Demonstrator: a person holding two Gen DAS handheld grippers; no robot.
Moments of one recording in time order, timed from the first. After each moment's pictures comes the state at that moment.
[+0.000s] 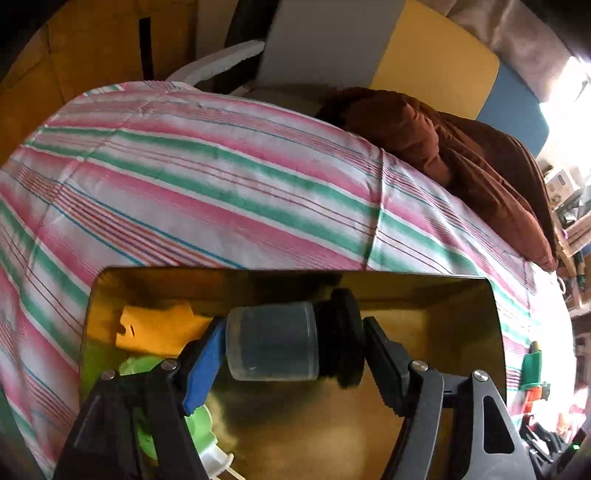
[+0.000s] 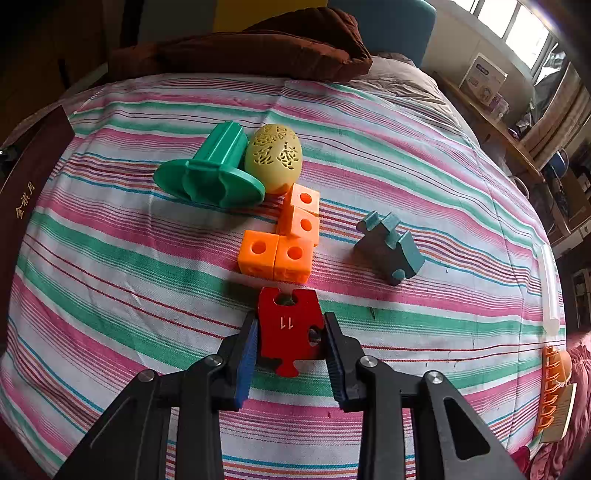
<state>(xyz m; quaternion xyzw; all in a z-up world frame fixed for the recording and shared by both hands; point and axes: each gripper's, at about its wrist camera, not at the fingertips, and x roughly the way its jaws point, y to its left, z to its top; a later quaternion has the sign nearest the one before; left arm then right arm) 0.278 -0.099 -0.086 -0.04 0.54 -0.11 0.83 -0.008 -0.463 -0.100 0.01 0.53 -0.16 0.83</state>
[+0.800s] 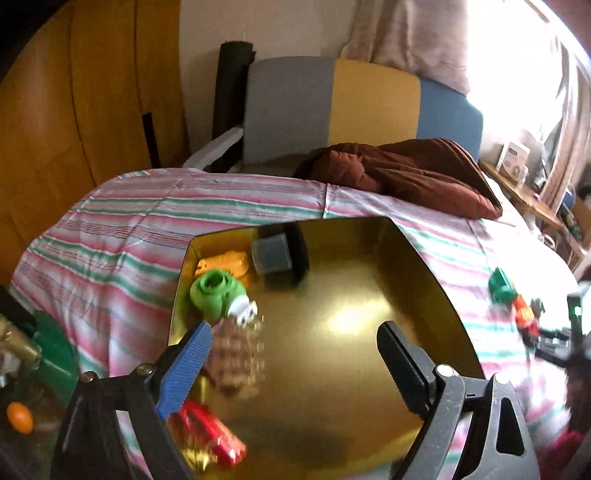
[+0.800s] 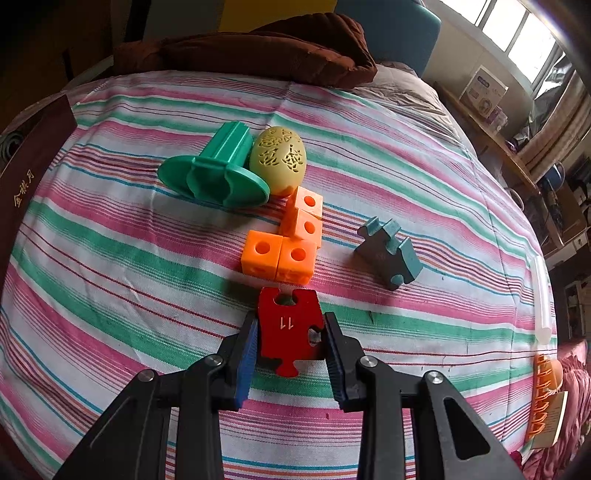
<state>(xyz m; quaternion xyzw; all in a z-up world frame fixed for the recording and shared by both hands) 0.076 -0.067 -0.013 0.04 0.39 -0.14 0.91 -0.009 -0.457 -0.101 -0.02 0.52 -0.17 0.84</state>
